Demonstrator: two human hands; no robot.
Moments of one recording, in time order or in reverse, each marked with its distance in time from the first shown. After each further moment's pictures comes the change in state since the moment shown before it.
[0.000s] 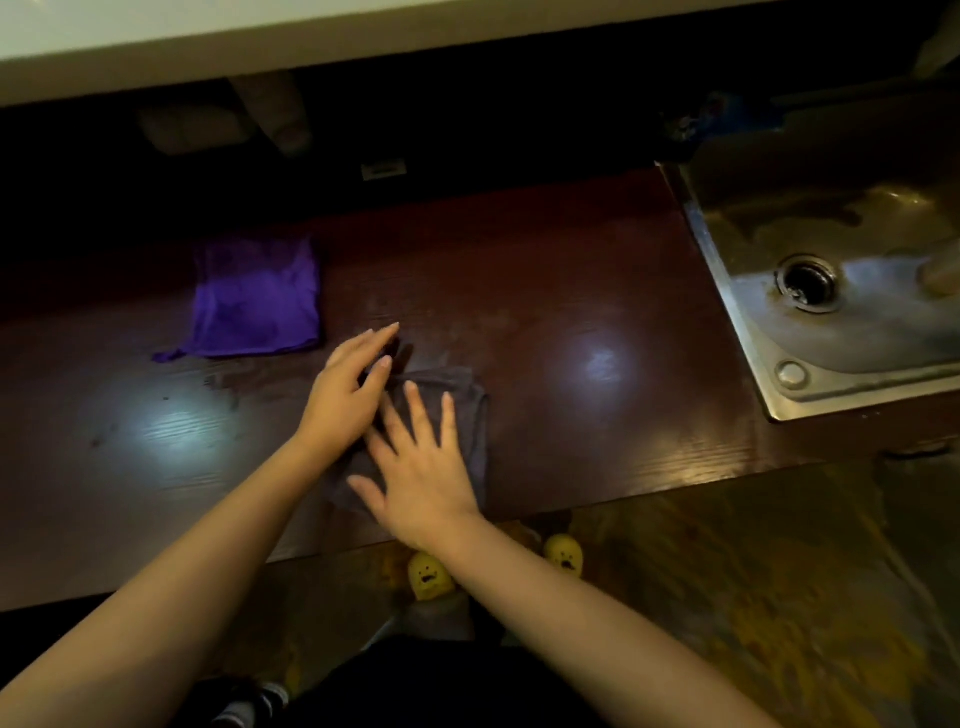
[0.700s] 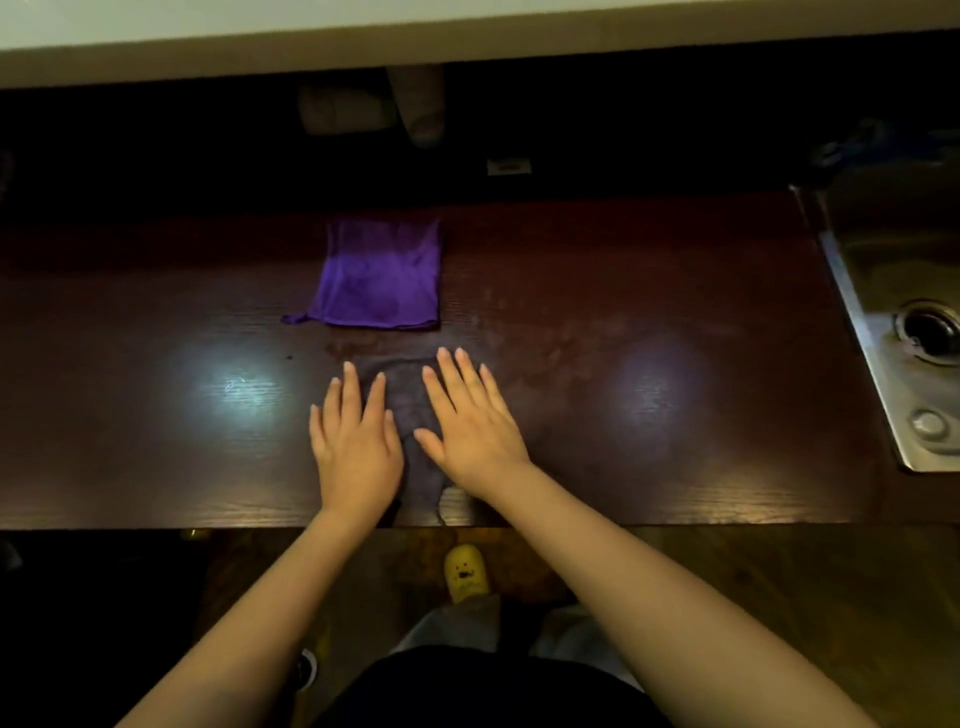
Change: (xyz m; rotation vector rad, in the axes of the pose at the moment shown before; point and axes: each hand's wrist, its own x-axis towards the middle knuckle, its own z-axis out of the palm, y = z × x) left_hand -0.092 -0.049 -0.036 0.529 0.154 -0.344; right_hand 0.050 -0.024 -0.003 0.063 -0.042 -0.109
